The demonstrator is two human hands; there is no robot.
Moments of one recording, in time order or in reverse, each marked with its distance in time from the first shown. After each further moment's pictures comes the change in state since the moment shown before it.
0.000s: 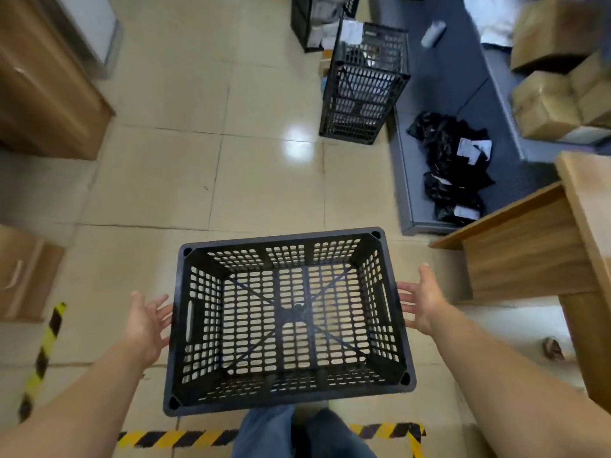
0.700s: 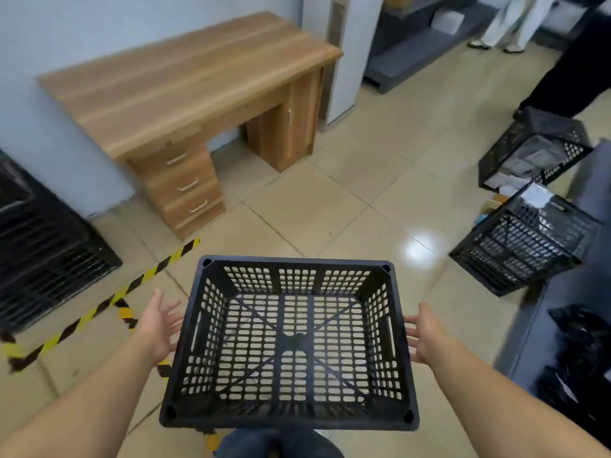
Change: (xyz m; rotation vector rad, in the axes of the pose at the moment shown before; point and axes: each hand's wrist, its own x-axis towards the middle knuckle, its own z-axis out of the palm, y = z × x) left_hand -0.145 -0.078 -0.093 -0.625 0.417 0.074; right_hand -0.080 -0.090 0.138 -0.537 -0.289 -0.205
